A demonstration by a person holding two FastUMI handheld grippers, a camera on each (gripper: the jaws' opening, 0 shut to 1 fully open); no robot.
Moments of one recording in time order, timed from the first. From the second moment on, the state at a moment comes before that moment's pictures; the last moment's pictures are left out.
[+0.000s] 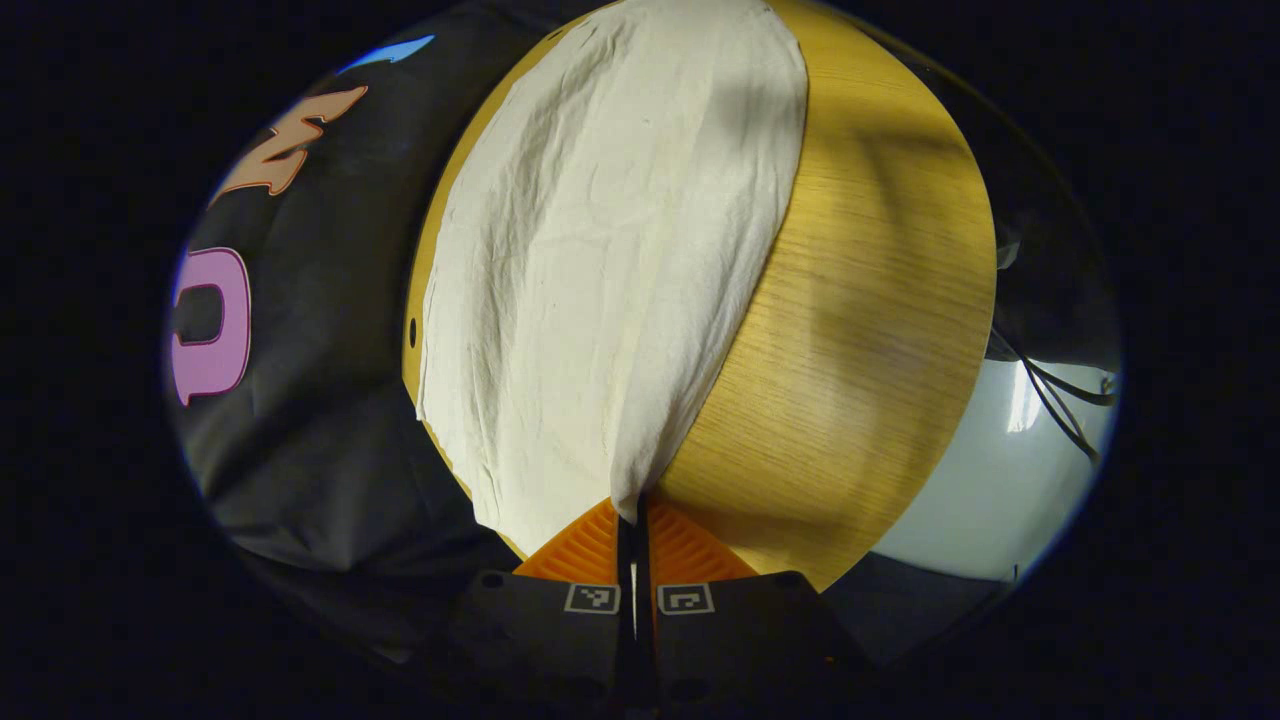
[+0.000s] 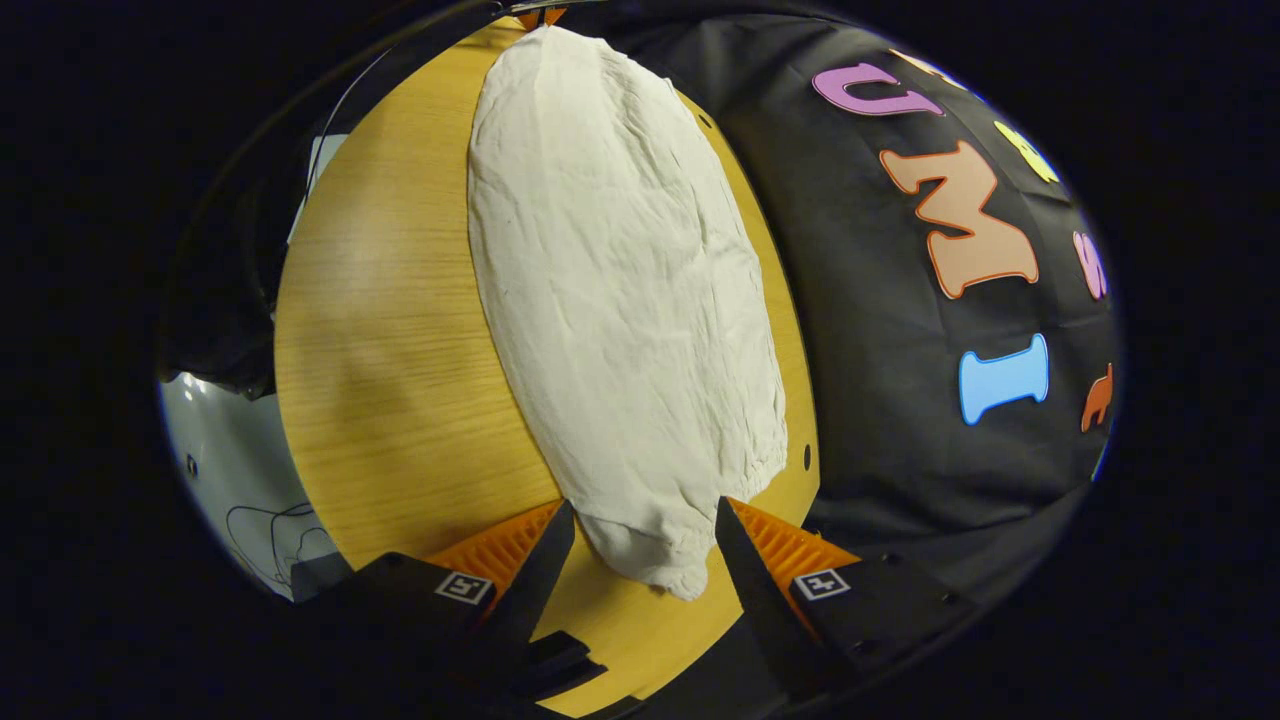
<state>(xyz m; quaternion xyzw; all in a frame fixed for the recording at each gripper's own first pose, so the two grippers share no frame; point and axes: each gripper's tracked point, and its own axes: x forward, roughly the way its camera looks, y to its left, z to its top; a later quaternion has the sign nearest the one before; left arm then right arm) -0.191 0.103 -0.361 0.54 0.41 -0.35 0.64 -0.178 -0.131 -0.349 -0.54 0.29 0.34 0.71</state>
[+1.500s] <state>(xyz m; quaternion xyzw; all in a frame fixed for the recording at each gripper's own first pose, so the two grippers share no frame) -0.013 0.100 -0.235 0.46 0.37 -0.08 0.80 -0.002 -0.122 -0.278 -0.42 0.26 0.19 0.85</state>
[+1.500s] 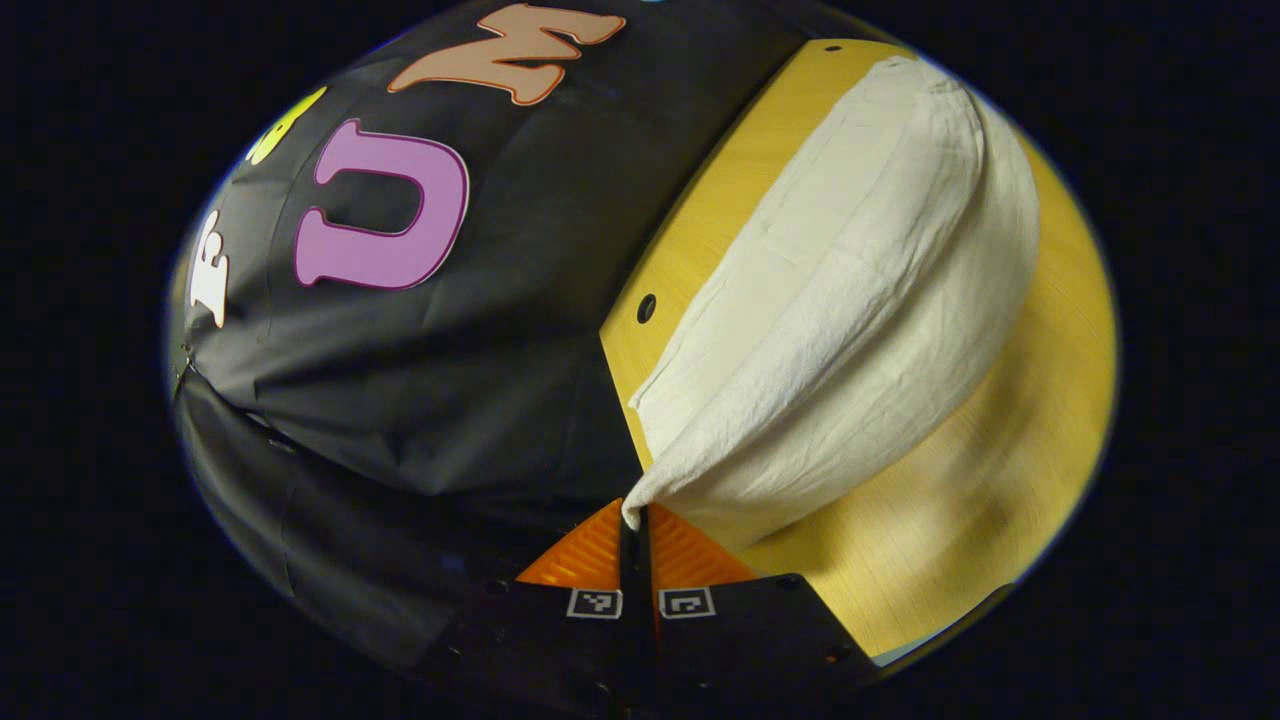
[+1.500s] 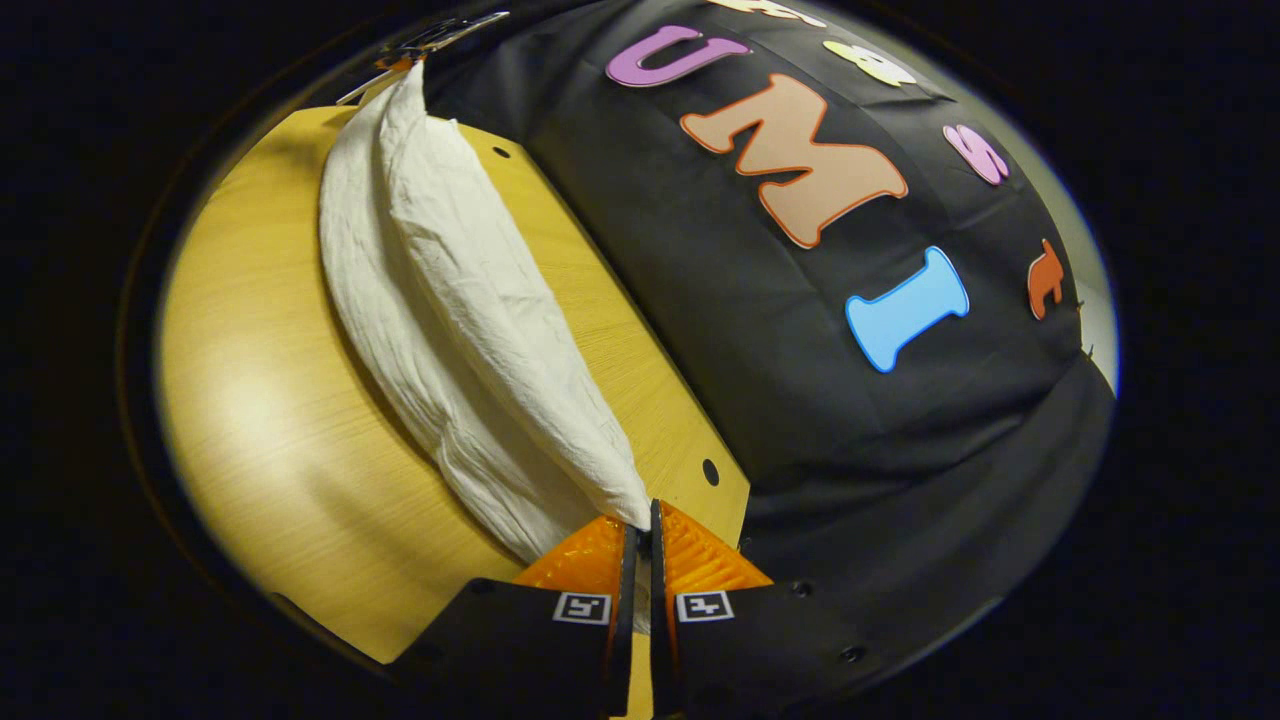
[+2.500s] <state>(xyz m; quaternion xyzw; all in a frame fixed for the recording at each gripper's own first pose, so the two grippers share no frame) 0.162 0.054 -0.327 0.39 0.33 -0.09 0.86 0.120 -0.091 -0.379 -0.38 0.34 0.07 0.86</state>
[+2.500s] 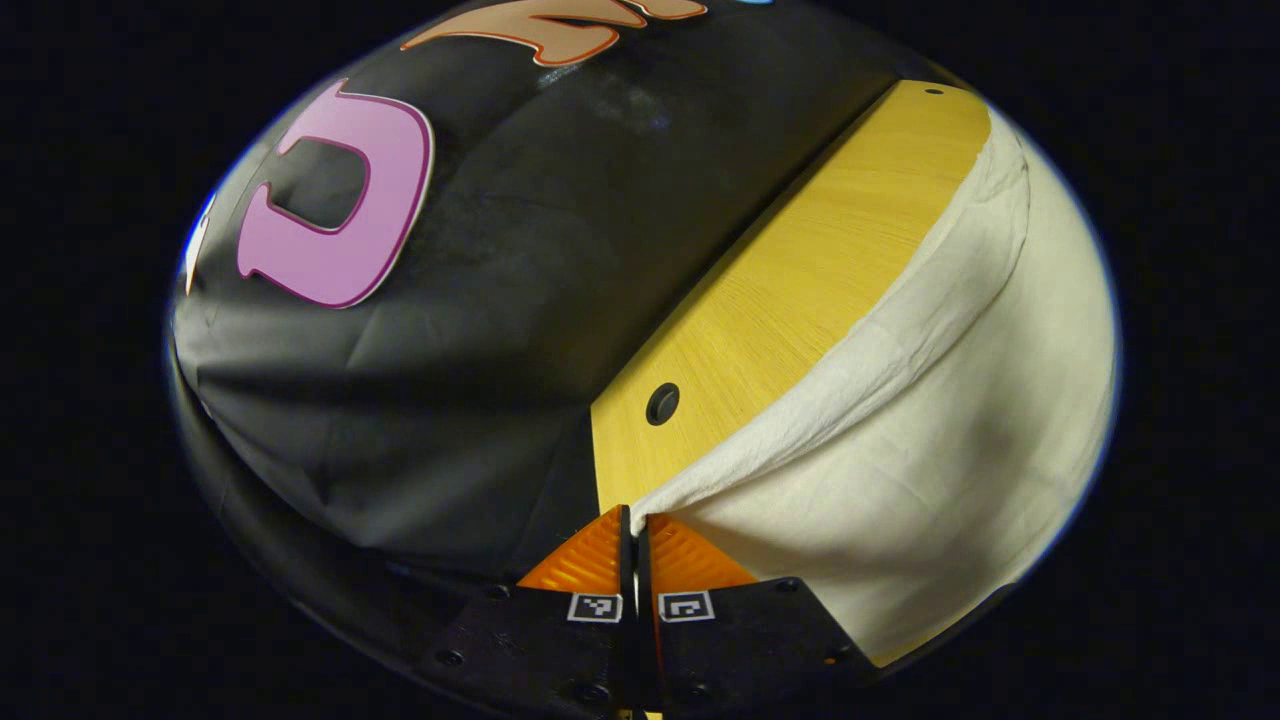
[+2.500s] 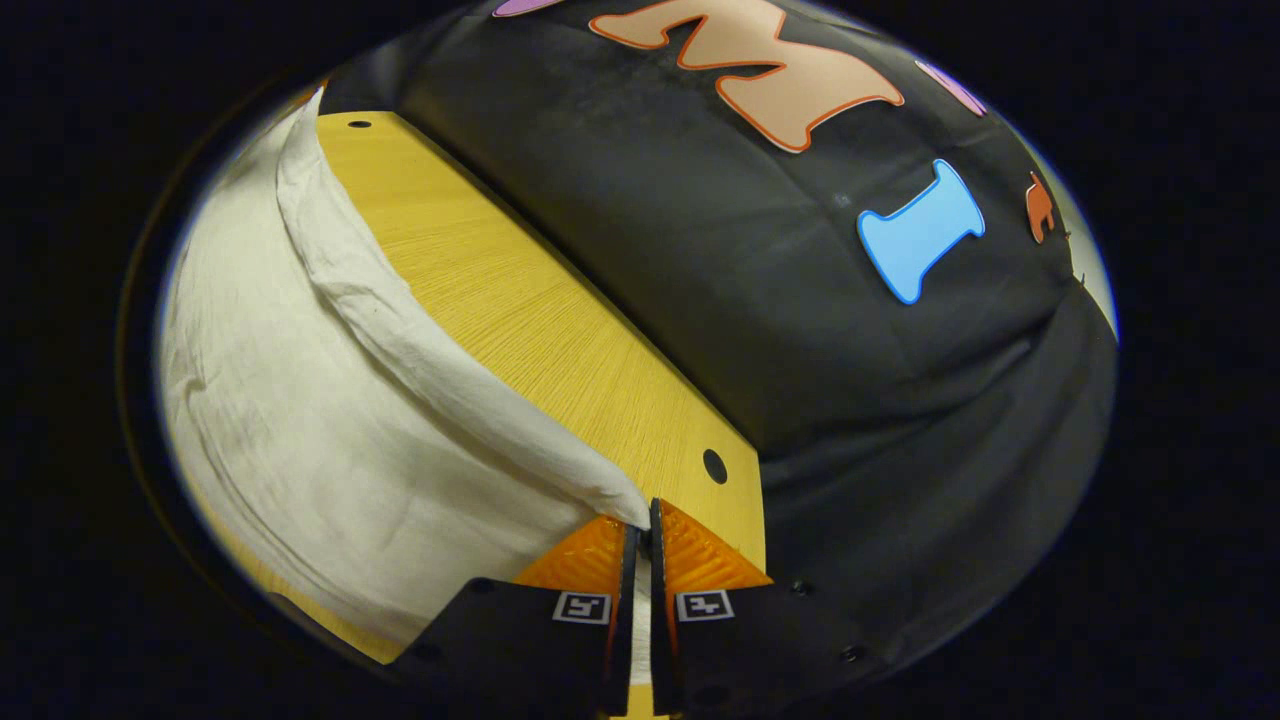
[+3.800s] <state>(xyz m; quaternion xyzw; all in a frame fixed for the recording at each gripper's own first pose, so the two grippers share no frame) 0.122 0.000 -0.255 0.08 0.26 -0.05 0.96 0.006 -0.188 -0.407 0.12 0.45 -0.18 0.87</state>
